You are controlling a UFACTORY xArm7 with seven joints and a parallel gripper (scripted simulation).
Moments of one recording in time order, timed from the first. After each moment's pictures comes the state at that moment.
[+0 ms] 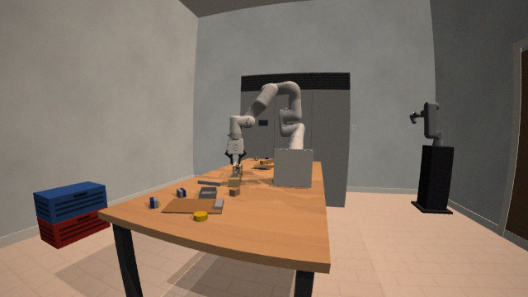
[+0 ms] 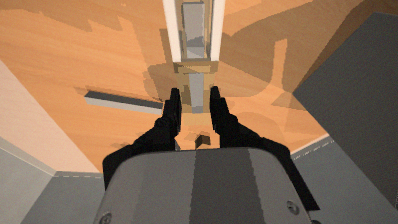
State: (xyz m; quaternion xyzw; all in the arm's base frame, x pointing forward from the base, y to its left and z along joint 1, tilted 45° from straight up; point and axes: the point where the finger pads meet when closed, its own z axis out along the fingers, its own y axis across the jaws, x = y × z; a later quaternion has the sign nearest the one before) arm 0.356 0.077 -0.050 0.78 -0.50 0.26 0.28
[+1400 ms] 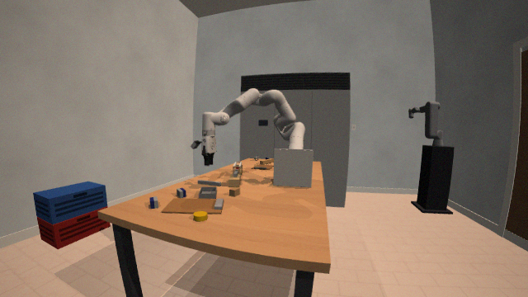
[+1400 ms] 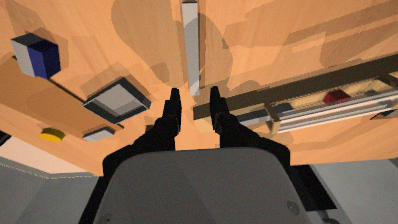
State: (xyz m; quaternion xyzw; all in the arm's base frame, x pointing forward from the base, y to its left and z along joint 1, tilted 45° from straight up) arm 0.463 0.192 -0.129 0.92 0.05 0.04 0.38
